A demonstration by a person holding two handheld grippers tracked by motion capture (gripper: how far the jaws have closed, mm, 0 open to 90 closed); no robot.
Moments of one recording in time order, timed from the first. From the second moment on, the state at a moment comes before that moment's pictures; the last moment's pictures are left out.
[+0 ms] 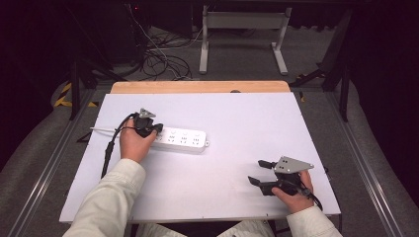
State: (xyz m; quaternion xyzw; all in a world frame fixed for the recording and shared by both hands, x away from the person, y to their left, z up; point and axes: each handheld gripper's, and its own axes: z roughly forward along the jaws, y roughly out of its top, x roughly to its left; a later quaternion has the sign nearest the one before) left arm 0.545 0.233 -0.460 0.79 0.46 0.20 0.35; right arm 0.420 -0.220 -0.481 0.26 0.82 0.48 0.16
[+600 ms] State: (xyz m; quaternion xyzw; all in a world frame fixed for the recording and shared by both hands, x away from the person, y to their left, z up) left arm 0.545 0.227 -0.459 0.80 0.47 0.21 0.32; right arm 0.420 -0.220 -0.481 0.26 0.82 0.48 0.16
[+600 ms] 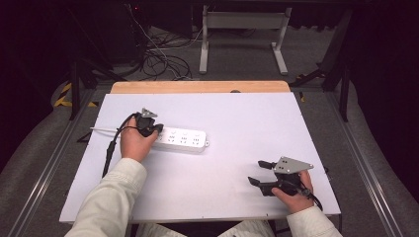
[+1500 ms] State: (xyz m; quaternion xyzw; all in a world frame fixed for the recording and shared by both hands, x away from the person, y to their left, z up) left arm 0.550 0.227 -0.457 0.79 0.49 0.19 0.32; right arm 0.420 -0.220 -0.482 0.26 0.83 0.48 0.15
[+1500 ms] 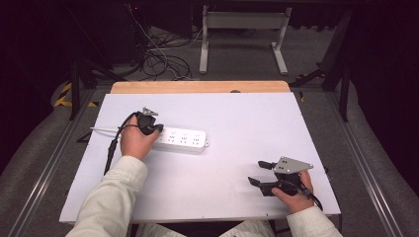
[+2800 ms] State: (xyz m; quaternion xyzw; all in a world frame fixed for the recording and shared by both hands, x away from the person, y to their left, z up) left arm 0.541 0.194 -0.452 0.79 0.46 0.19 0.37; right arm 0.420 -0.221 -0.481 0.26 0.82 0.48 0.15
